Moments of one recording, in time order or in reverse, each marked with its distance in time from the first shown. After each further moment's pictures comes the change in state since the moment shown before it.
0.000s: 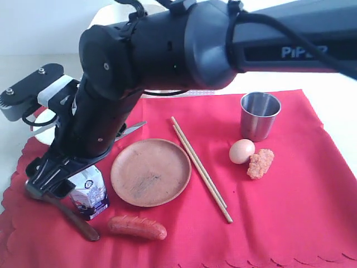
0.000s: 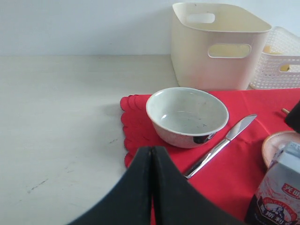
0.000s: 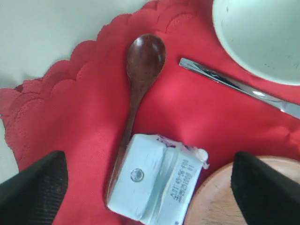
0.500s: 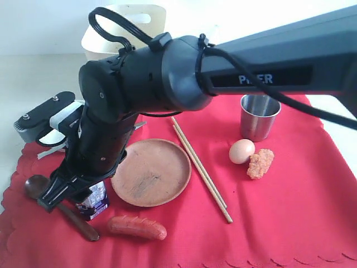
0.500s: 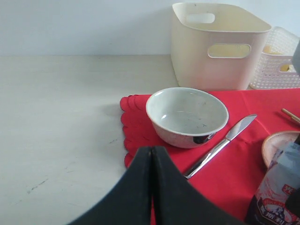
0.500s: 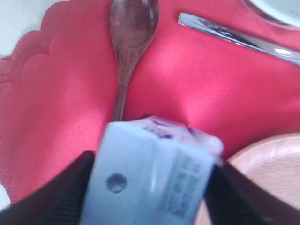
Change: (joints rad) left arm 0.000 0.000 0.000 0.000 0.000 0.000; right arm 0.000 0.087 -0.002 -0.008 0.013 0.069
